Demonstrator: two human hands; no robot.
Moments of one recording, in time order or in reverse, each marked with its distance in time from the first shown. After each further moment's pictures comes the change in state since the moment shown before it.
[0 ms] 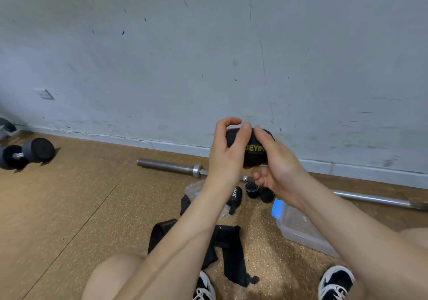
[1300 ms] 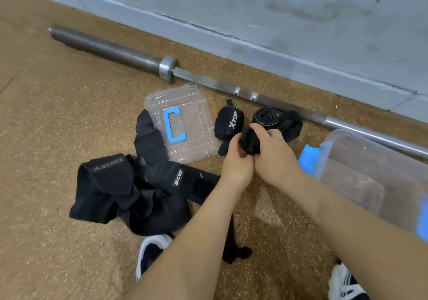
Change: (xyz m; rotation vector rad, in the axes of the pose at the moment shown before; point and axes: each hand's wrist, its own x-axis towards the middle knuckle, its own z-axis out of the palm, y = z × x) left_hand 0.032 -0.415 0.003 -0.008 -0.067 -0.950; right_hand 0.241 0.303 -0.089 -1.375 -0.039 0.159
